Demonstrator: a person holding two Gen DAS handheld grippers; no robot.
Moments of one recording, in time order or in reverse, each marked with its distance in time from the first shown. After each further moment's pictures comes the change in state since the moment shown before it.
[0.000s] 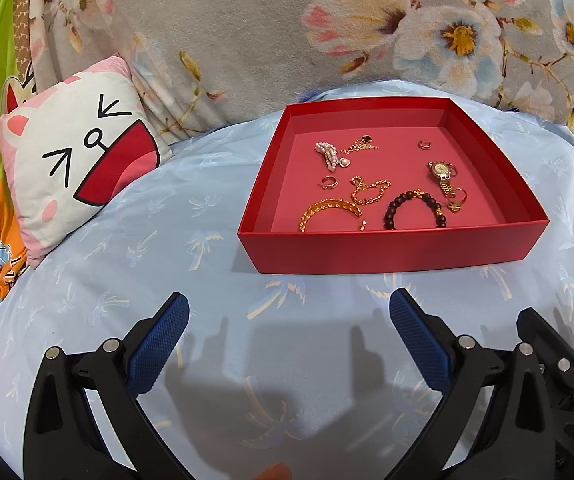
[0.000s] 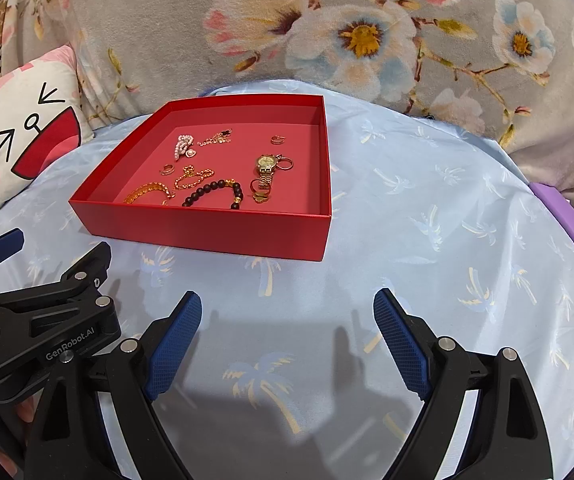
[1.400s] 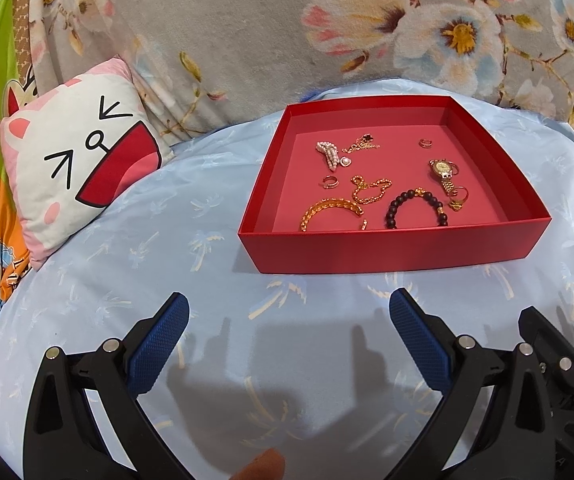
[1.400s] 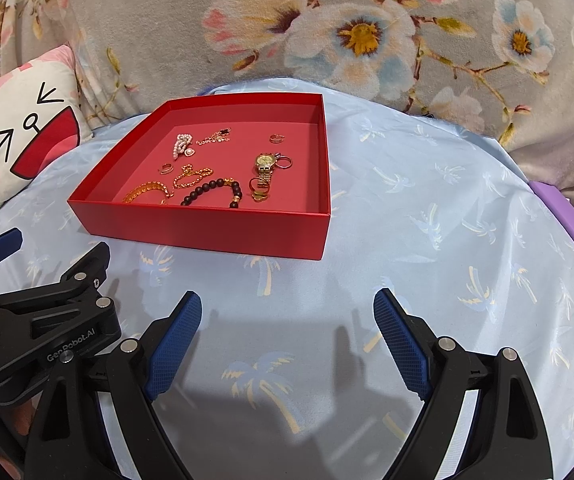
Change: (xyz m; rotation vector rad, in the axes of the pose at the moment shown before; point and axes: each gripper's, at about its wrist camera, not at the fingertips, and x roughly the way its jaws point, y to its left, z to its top) left arm 0.000 0.000 0.000 0.008 0.002 0.006; right arm 0.001 0.000 0.001 0.000 0.001 -0.001
